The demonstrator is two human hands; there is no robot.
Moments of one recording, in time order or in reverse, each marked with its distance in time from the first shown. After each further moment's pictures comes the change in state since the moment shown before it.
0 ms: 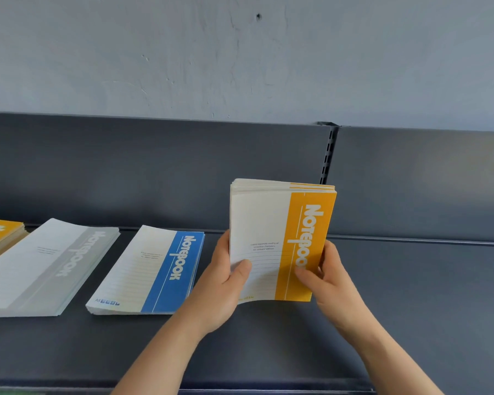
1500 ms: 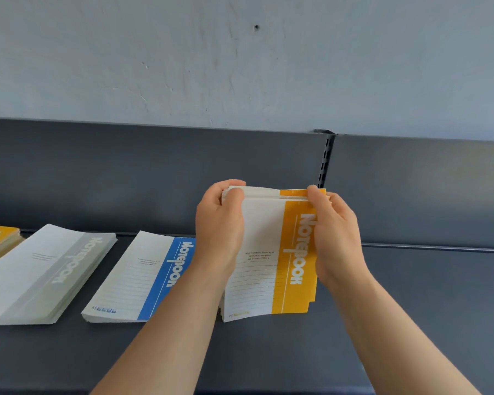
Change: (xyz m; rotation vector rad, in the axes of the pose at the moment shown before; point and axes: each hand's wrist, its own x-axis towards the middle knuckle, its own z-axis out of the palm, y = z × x) left_hand 0.043 0.075 -0.008 -0.387 0.511 0.079; right_hand 0.038 -0.083 0.012 0.366 0.311 -0.010
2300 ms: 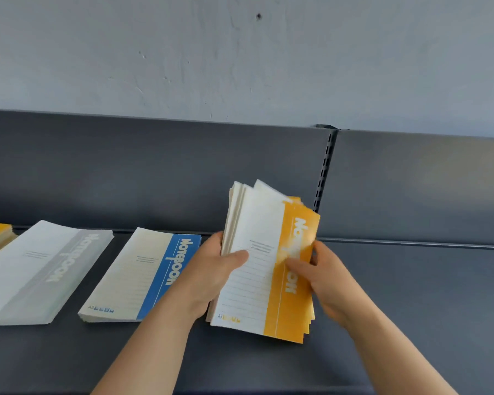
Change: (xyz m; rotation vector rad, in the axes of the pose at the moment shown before) left_hand -0.007 -0.055 -0.045 0.148 -0.452 -0.382; right_hand -0.004 0.064 -0.036 -0.386 -0.214 0.247
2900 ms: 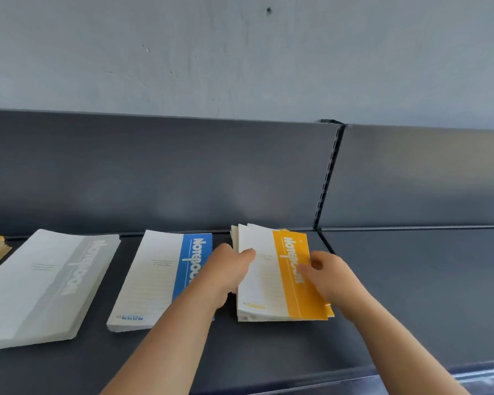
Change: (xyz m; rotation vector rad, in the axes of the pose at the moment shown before) left_hand 0.019 -0.006 -0.025 0.231 0.033 -0.228; right_hand -0.003 0.005 0.035 -0.611 0.177 0.182
